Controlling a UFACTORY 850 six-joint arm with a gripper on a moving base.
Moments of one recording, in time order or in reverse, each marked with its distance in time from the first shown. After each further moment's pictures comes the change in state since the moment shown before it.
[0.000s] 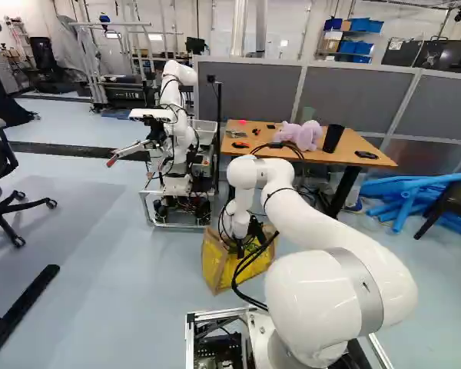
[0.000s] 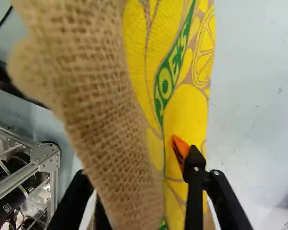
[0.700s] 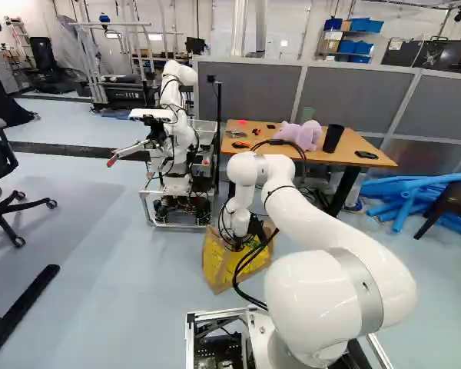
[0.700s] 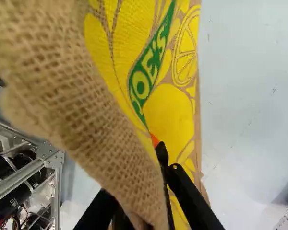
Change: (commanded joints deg) arm 0.0 3.6 3.7 0.0 0.0 0.0
